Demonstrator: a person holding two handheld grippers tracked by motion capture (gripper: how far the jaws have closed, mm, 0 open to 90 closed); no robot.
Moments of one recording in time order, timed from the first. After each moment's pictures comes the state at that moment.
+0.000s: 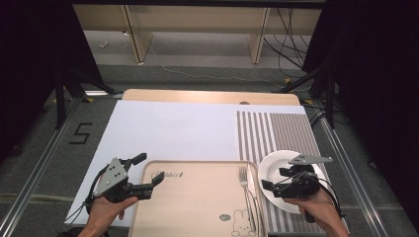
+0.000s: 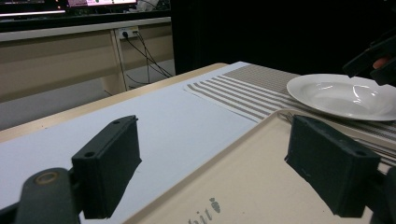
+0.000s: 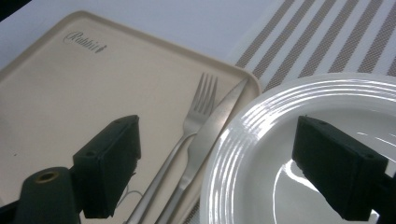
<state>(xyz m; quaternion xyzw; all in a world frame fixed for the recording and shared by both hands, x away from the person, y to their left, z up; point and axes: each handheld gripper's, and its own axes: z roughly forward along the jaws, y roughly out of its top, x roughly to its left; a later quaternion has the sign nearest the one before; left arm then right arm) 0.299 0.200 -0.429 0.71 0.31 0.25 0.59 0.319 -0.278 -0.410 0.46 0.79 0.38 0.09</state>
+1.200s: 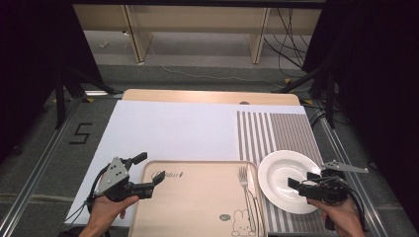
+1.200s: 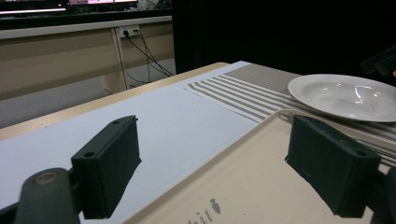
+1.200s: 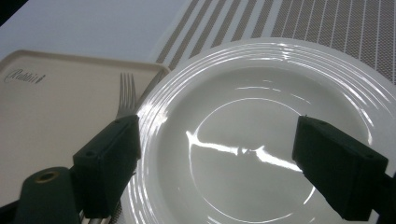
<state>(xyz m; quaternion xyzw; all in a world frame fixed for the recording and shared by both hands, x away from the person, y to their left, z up) 0.302 0.198 -0.429 0.71 0.31 0.25 0.59 0.305 -0.342 -0.420 0.56 0.72 0.38 0.12</state>
